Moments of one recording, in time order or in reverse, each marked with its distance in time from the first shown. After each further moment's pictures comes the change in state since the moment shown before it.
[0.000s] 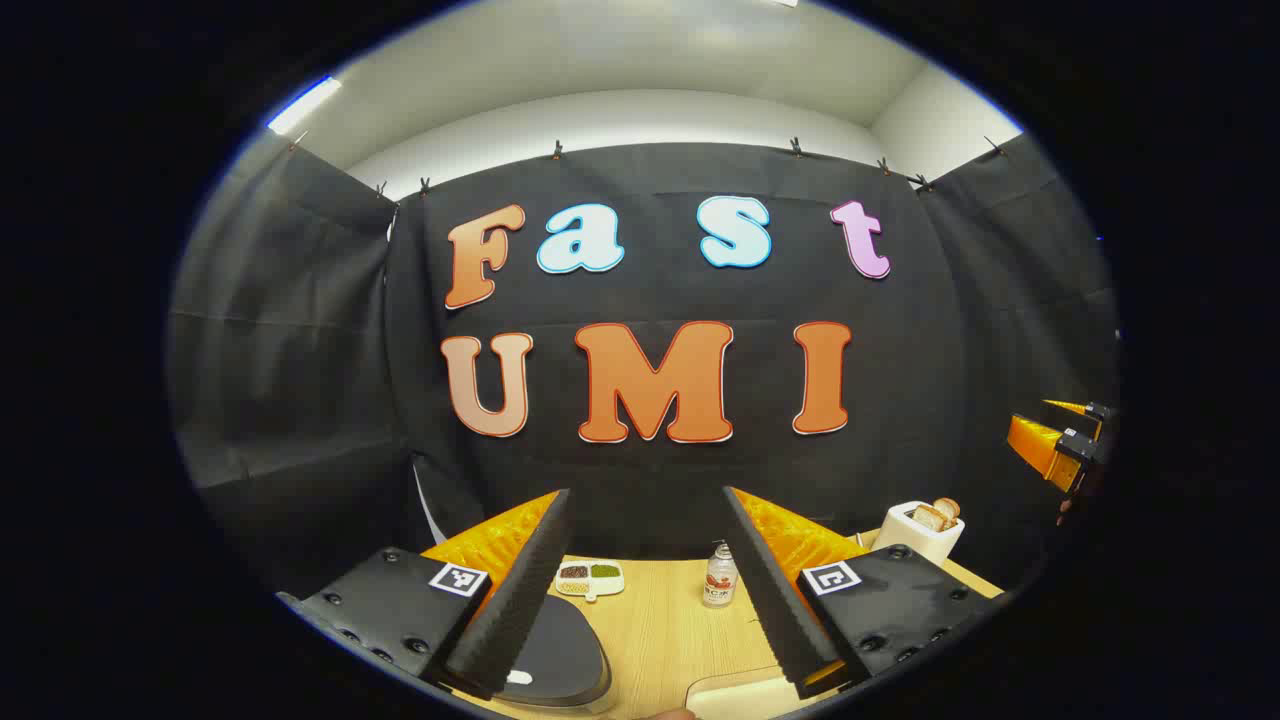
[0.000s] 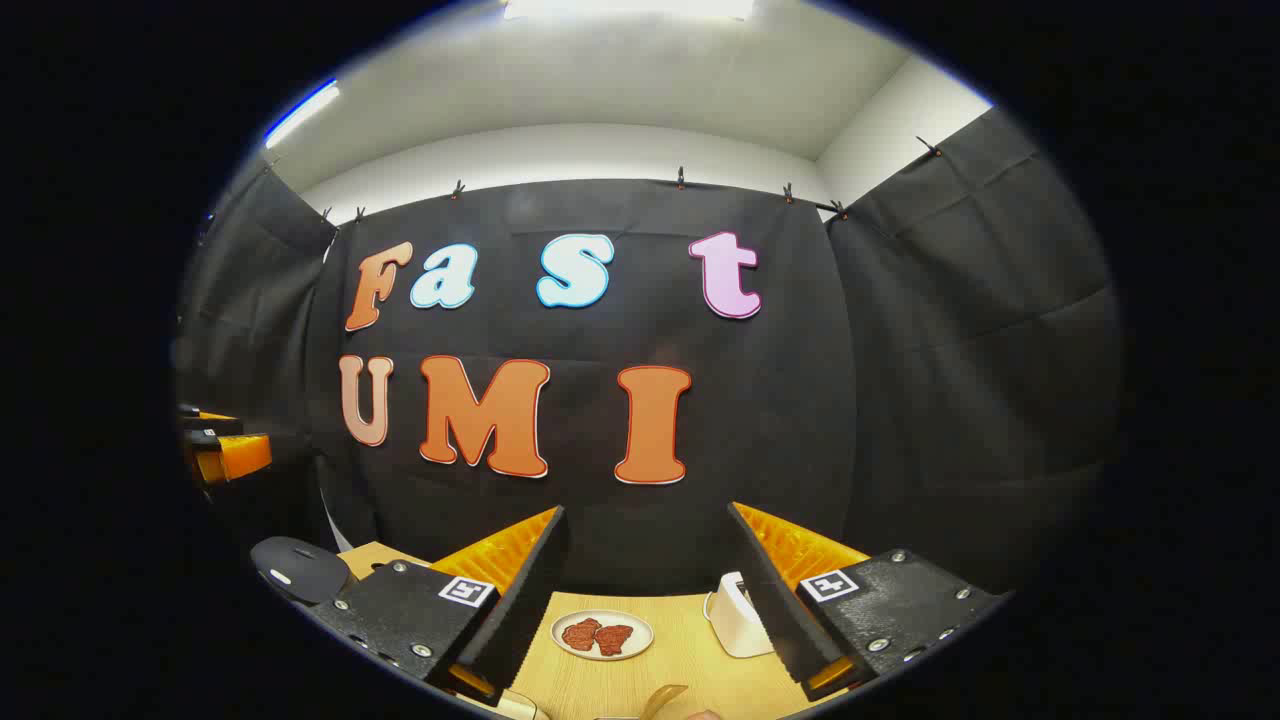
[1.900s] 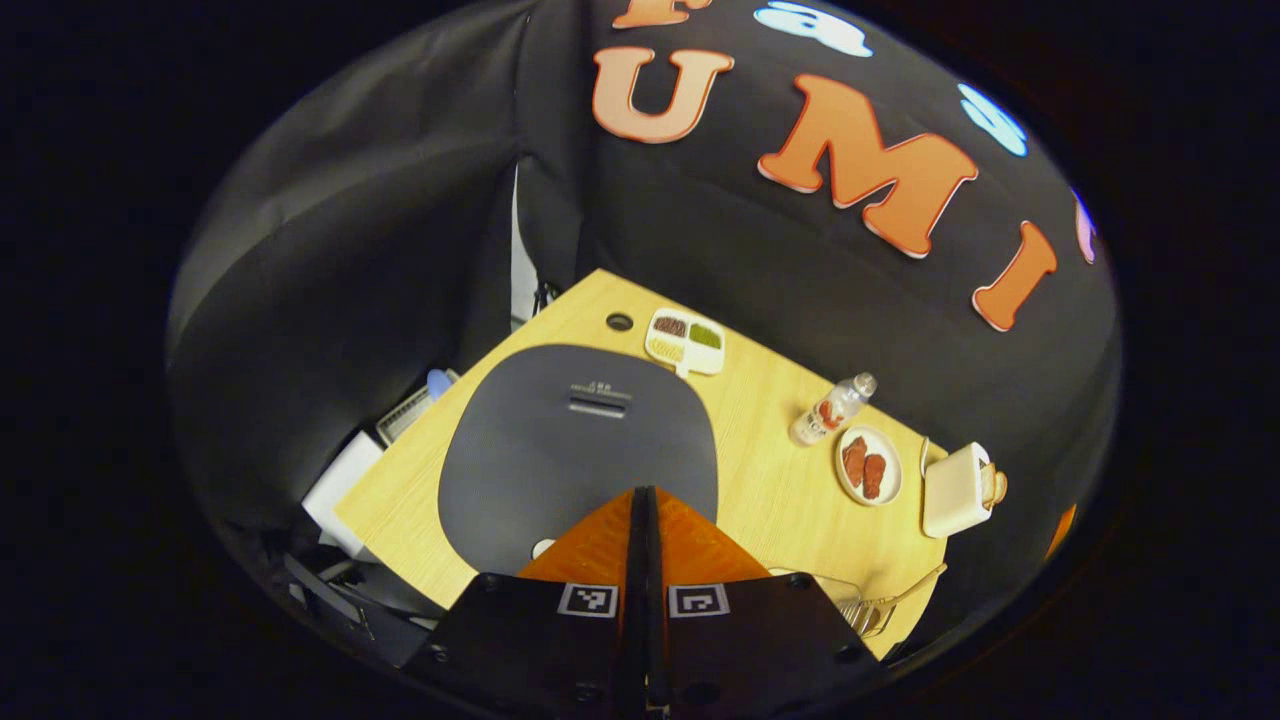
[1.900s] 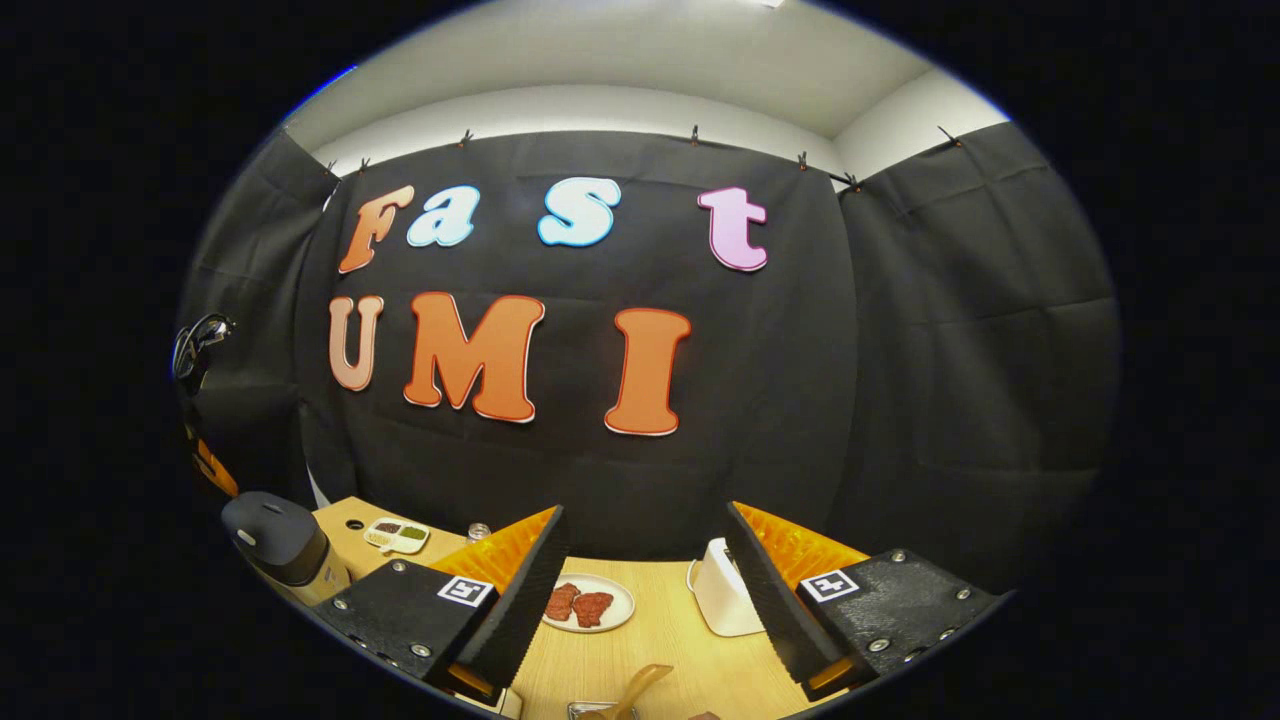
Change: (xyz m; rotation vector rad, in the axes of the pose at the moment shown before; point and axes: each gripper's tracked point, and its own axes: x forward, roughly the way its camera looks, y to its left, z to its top) left arm 0.002 0.144 -0.230 -0.411 0.939 0.280; right arm 0.011 -0.006 -0.070 -0.085 0.169 -0.036
